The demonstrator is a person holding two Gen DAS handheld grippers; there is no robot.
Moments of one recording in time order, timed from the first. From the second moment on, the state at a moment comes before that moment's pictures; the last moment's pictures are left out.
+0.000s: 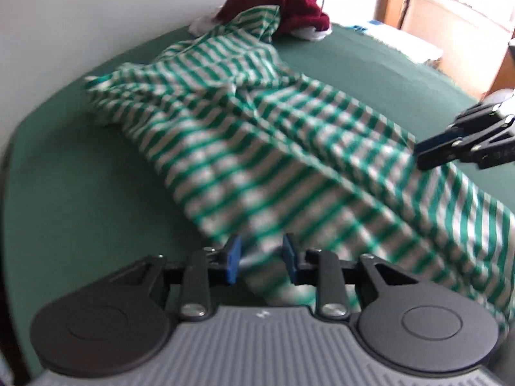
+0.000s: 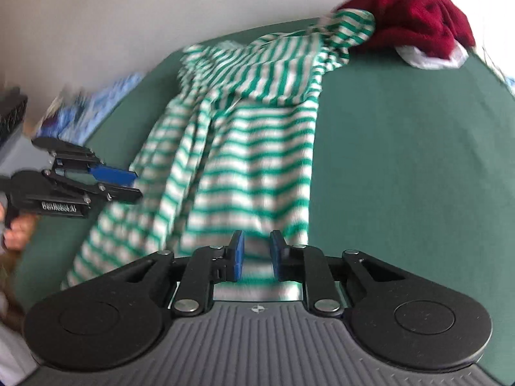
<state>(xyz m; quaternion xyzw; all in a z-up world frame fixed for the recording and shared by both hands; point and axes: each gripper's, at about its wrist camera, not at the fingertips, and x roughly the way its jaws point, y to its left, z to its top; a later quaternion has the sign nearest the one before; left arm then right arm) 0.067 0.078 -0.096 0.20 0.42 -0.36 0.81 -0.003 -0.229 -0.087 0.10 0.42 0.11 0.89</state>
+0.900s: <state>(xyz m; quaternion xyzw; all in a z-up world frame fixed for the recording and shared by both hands) -0.128 0.096 -0.090 0.12 0.44 -0.22 0.86 -0.149 -0.223 -0.105 -0.05 0.34 0.22 0.91</state>
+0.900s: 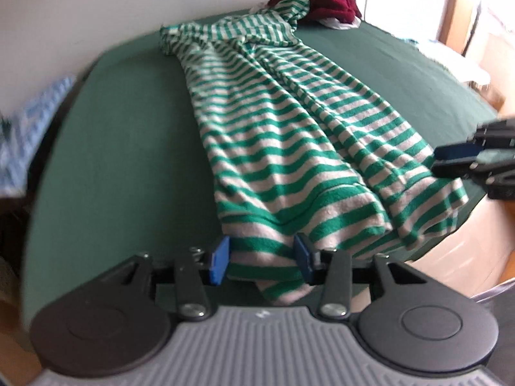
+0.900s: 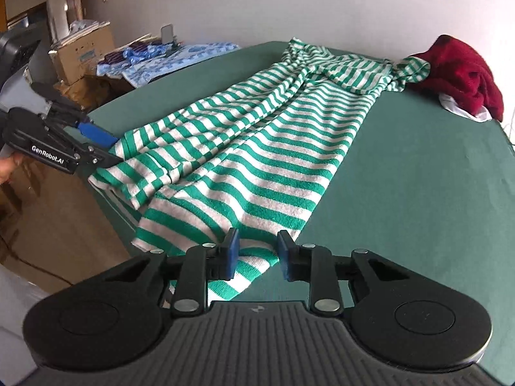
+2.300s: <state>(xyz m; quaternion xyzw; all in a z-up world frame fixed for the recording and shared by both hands) -0.122 0.140 -0.111 -0.07 0.40 -0.35 0.84 -0.167 -0.210 -0.110 0.16 0.38 0.12 0.90</state>
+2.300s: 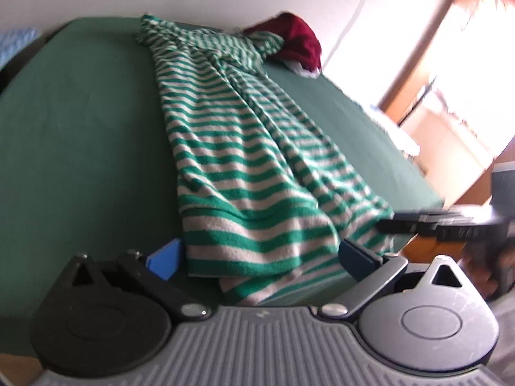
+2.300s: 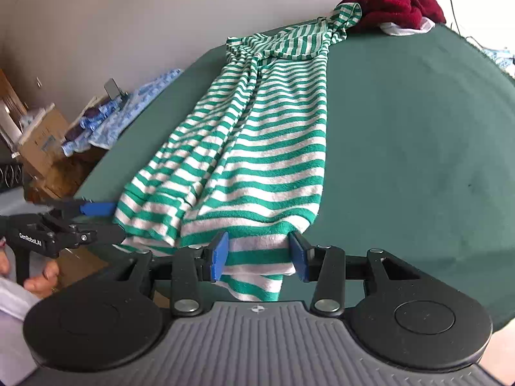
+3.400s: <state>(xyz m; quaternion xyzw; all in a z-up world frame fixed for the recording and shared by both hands) -0.115 0.157 -0.091 -0.11 0.43 -0.30 0.84 -0.157 -0.217 -0.108 0.16 0.40 0.13 0.89</state>
